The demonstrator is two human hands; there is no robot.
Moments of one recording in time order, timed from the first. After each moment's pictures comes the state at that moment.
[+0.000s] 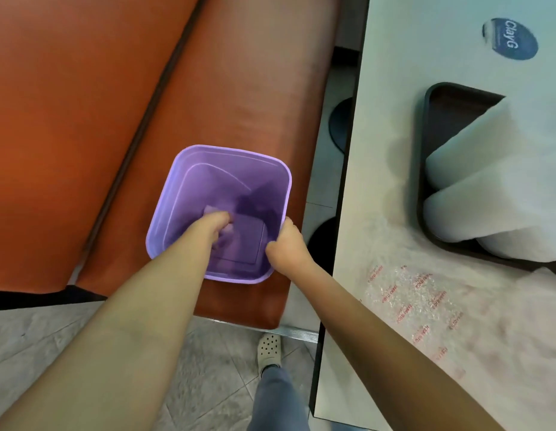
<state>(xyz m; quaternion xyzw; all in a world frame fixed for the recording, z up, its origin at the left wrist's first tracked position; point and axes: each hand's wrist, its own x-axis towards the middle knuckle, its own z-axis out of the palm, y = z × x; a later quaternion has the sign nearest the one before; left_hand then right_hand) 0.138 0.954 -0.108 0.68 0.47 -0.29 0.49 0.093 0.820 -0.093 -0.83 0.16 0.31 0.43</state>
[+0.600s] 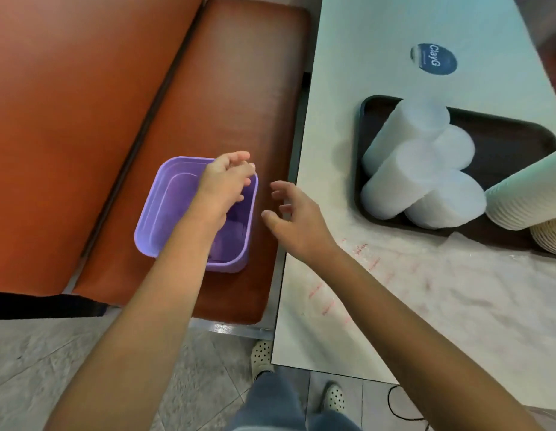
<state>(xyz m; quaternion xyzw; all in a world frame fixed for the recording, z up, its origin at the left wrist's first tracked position) 0.107 0.881 0.042 0.74 0.22 -0.09 0.63 0.059 0.753 0.031 -0.86 0.00 0.11 0.50</state>
